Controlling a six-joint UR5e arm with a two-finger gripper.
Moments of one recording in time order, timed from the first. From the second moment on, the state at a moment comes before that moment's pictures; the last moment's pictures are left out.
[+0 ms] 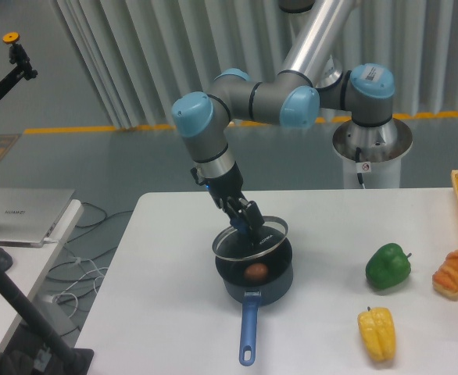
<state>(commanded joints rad) 1.79 -1.91 -1.47 -1.32 1.75 0.39</state>
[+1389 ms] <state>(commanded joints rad) 1.80 -1.92 -1.48 -1.32 1.73 0.41</state>
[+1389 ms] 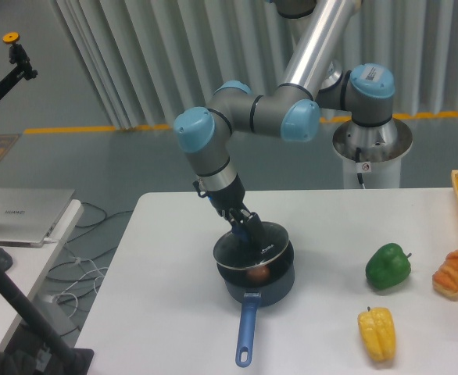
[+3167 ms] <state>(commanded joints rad) 1.86 -1.96 -1.45 -1.32 1.71 0.43</state>
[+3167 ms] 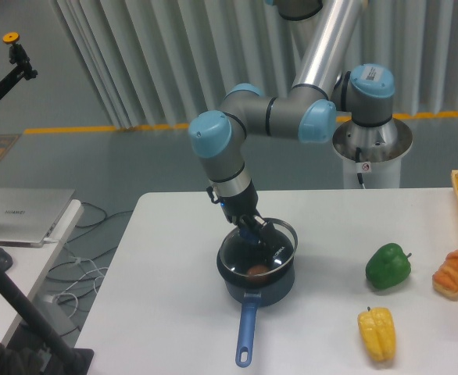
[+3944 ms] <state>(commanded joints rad) 1.85 -1.99 -1.44 -1.30 1.71 0.42</state>
